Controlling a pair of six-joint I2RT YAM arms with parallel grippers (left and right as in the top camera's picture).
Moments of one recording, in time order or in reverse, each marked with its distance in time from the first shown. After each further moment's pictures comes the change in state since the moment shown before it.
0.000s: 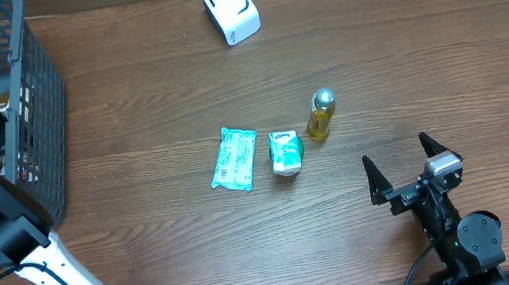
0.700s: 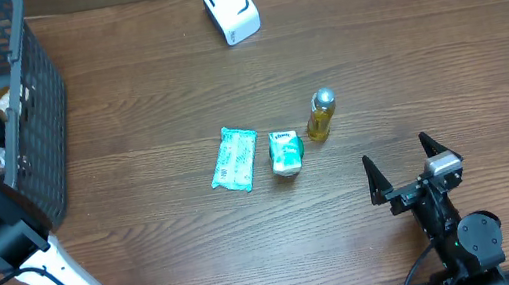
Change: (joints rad) left arm 0.006 -0.053 0.022 0.010 0.074 -0.042; right arm 0.000 0.000 0.000 0.000 0.000 0.000
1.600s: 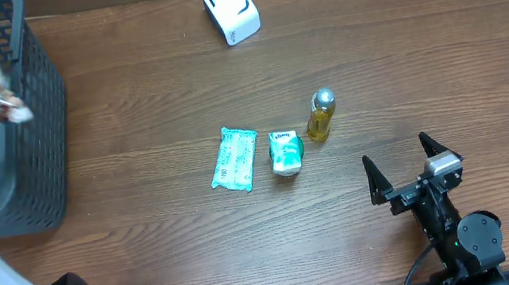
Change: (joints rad) left arm -0.168 -0.686 0.151 -0.339 0.304 -0.135; right arm 0.000 0.000 0.000 0.000 0.000 0.000
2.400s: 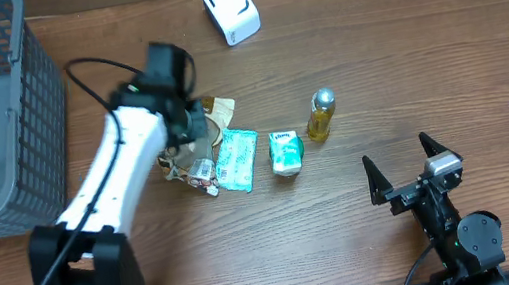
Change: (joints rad) left arm -0.697 0.030 -1.050 0.655 -0.449 -0.287; right arm 0.000 0.000 0.000 0.001 0.000 0.000
